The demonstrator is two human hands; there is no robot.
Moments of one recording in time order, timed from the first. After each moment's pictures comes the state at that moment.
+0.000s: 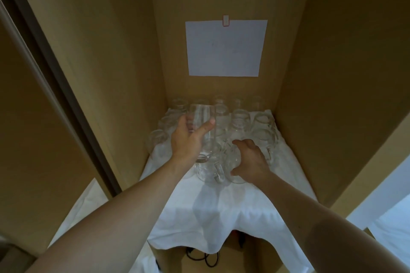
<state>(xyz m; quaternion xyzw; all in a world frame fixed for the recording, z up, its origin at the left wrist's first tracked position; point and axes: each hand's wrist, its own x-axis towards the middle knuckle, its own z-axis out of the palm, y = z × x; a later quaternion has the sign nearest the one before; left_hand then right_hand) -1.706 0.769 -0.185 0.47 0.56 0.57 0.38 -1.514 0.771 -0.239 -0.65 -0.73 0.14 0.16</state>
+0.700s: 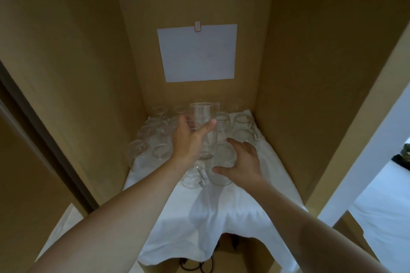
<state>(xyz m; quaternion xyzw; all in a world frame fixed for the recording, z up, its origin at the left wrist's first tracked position) -1.661 0.780 -0.173 0.55 0.53 0.54 0.36 -1.496 0.749 -0.245 -0.67 -0.64 0.17 0.33</state>
